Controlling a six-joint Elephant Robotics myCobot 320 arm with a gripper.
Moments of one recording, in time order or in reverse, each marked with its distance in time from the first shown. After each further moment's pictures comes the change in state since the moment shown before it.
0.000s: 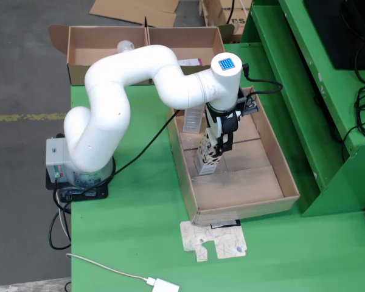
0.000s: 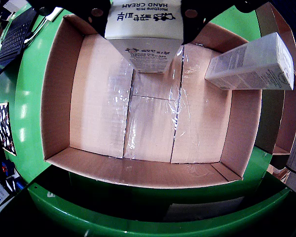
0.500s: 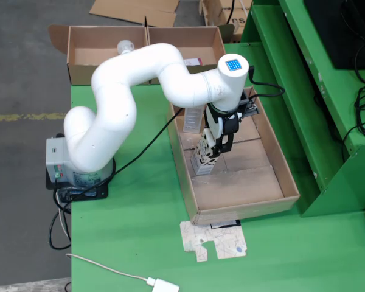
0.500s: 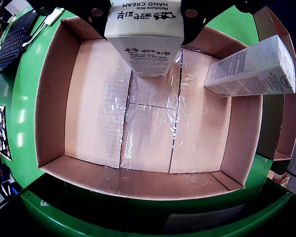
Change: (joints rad) arm -0.014 -0.084 0.150 -0.135 0.018 -0.011
